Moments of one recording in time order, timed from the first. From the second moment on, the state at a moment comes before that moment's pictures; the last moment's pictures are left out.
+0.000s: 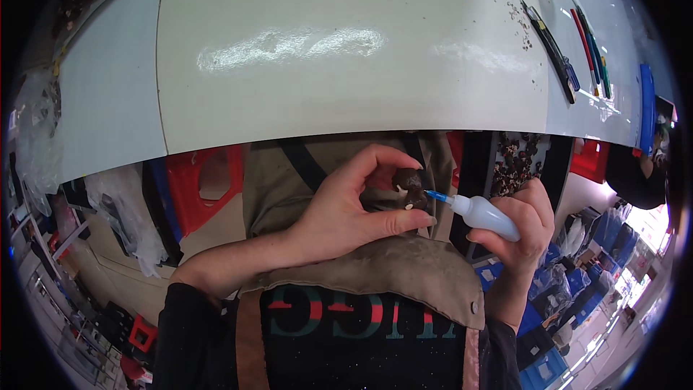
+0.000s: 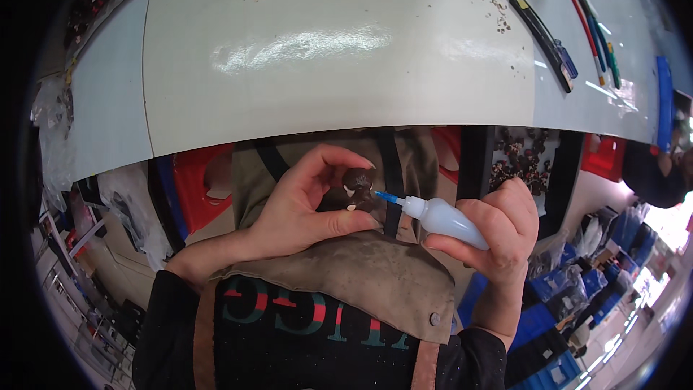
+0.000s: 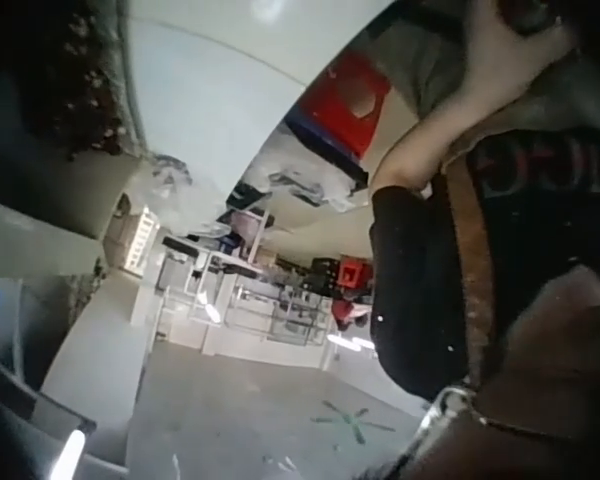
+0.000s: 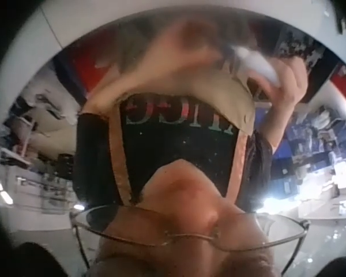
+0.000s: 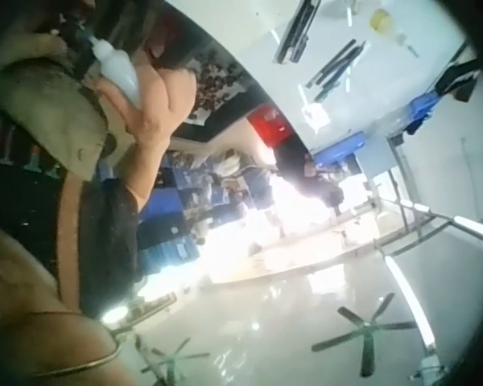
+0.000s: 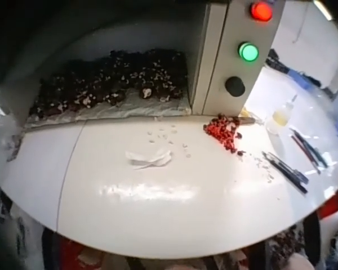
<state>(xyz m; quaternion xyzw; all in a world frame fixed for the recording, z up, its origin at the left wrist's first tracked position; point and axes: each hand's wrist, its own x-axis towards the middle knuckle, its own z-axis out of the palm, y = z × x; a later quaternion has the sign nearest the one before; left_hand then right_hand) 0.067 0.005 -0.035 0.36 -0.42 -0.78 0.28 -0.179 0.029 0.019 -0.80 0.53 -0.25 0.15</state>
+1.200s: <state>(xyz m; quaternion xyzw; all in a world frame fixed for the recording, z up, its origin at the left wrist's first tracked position) 0.062 -0.008 -0.002 0.36 -0.54 -0.70 0.31 -0.196 0.034 0.015 -0.75 0.54 -0.30 0.22</state>
